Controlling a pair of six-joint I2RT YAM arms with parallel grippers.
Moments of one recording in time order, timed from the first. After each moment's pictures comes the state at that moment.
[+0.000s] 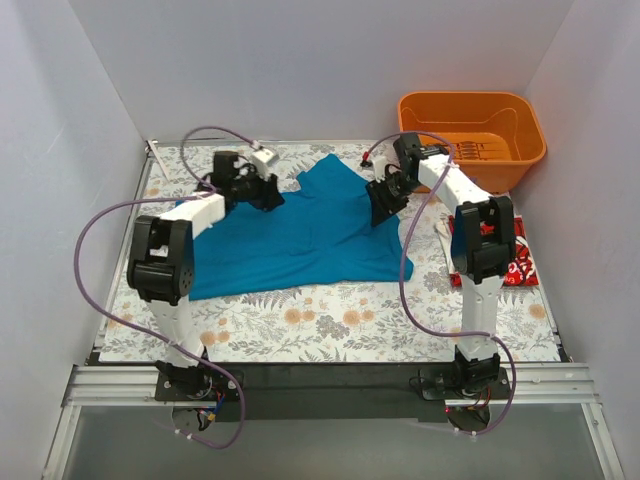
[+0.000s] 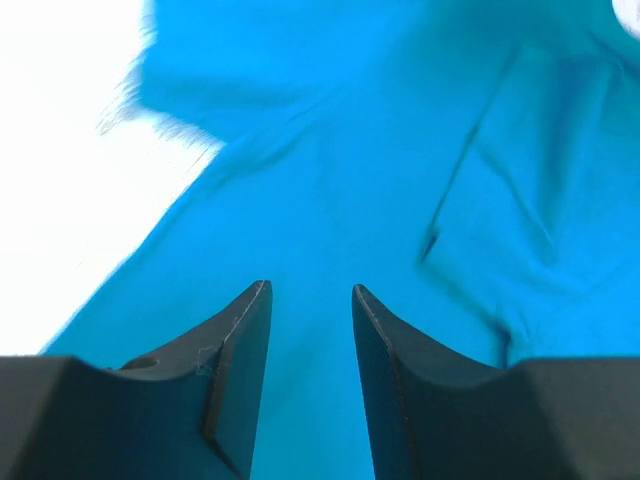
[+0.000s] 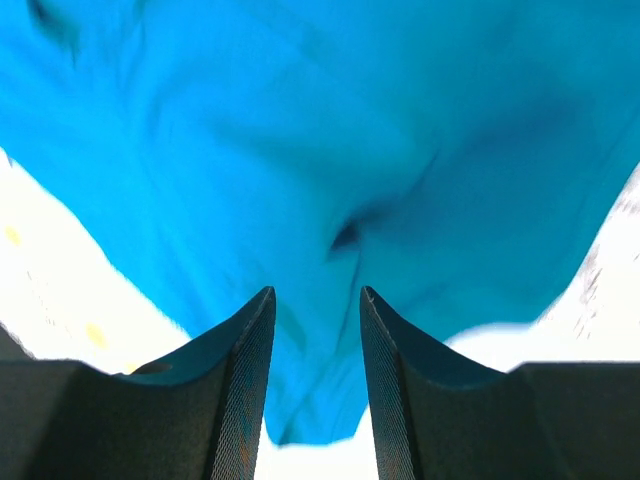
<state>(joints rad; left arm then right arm) -0.22 1.94 1.25 0.09 0.61 0.27 0.28 2.17 1.86 -0.98 -0.55 -0.37</state>
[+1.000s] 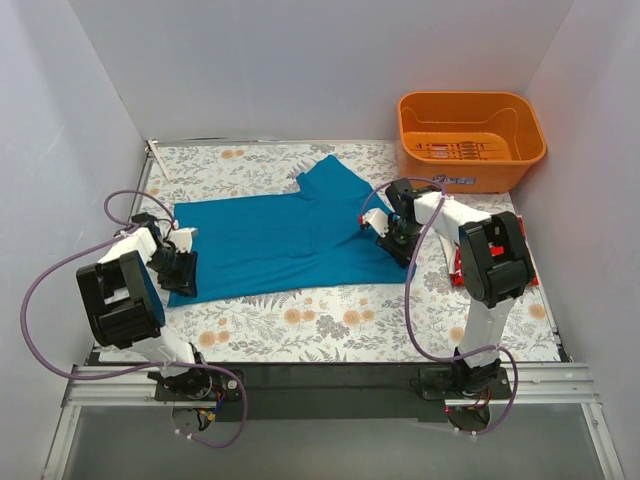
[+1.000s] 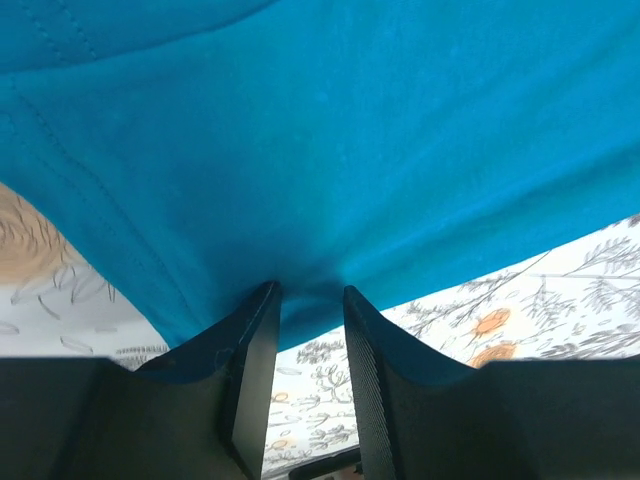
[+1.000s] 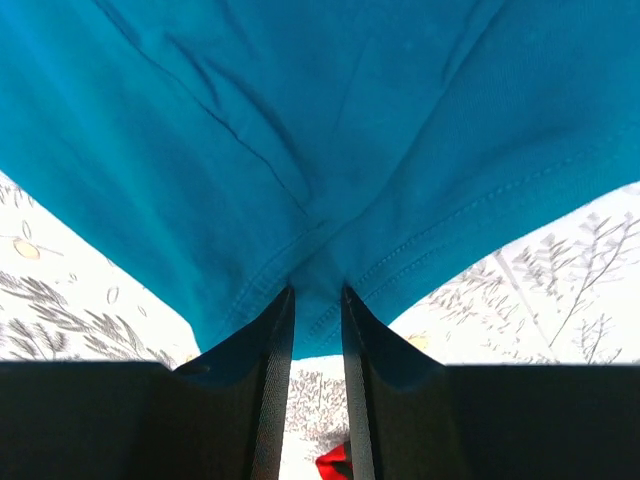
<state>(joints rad) 0.35 1.63 0.94 -0.83 0.27 0.49 0.37 1.91 1.31 -0.89 -0.16 -0.69</state>
